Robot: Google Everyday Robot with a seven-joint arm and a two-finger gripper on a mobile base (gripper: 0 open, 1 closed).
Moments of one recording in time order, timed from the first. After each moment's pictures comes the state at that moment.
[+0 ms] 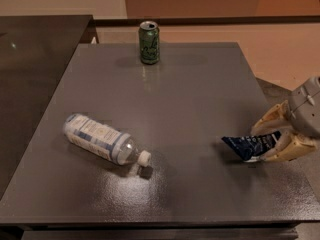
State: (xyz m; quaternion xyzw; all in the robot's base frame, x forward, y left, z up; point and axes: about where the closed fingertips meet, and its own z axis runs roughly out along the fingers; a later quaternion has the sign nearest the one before) arm 0.379 -0.221 0.872 -0.71 0.68 0.09 0.16
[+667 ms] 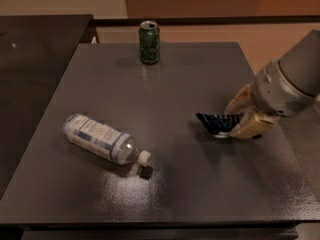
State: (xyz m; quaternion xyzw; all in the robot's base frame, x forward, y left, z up) arm 0.431 -0.174 0.878 -0.68 0.71 0.08 0.19
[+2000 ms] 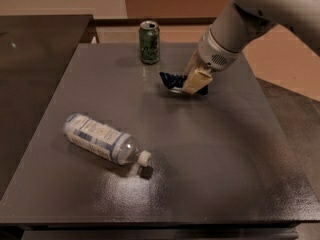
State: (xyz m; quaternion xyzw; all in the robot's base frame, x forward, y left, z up) arm 0.577 -0.092 0.878 -0.63 0.74 0.07 0.22
